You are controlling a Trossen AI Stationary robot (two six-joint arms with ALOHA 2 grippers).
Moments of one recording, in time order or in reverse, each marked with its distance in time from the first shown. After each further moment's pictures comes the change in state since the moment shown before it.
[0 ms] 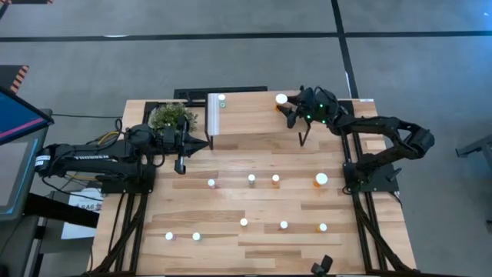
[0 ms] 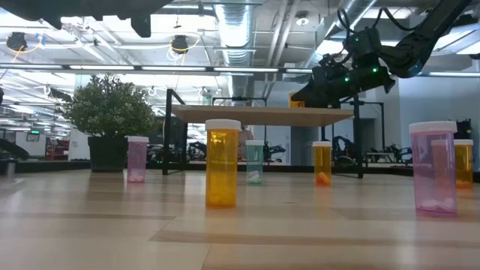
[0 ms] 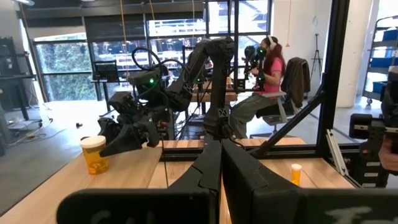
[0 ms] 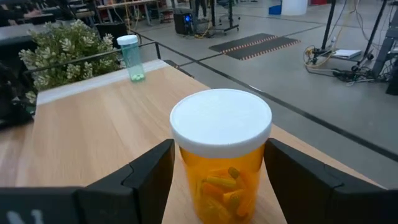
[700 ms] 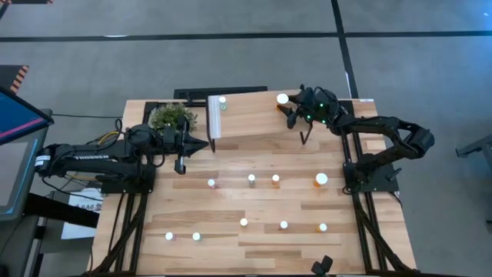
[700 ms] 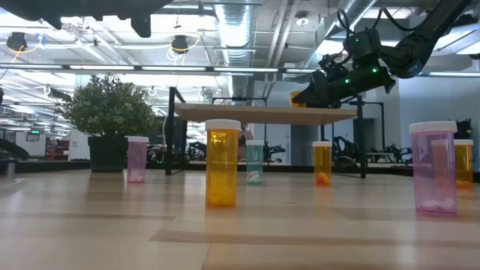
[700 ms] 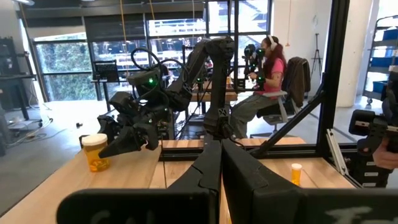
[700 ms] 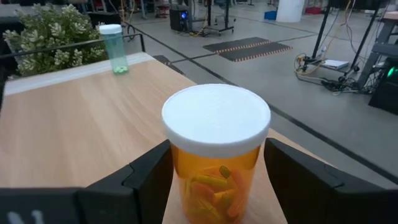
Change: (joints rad) left arm 0.000 0.000 0.000 -0.001 0.000 0.001; right arm 0.000 0.001 0.000 -0.002 0.024 -0.116
